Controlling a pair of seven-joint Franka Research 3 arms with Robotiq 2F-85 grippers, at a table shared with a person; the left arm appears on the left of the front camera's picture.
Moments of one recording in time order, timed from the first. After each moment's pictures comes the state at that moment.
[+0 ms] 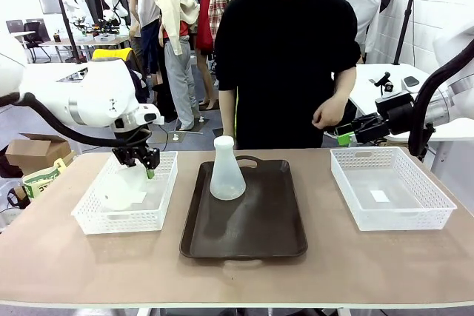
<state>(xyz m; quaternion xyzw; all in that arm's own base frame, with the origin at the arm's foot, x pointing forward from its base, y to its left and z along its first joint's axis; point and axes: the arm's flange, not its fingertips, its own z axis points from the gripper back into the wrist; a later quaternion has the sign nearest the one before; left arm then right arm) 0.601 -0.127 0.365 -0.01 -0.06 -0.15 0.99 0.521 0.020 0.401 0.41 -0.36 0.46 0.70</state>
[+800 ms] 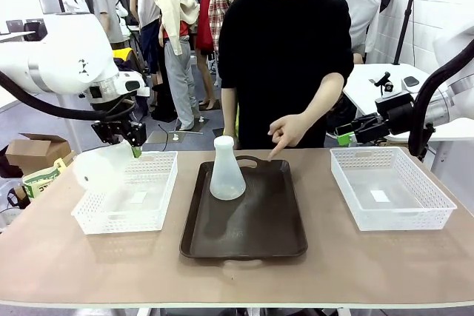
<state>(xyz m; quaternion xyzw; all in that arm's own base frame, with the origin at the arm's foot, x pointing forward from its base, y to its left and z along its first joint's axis) 0.545 -0.122 0.458 -0.01 -0.08 -0.13 0.99 0.521 0.020 0.401 0.41 -0.36 0.46 0.70</state>
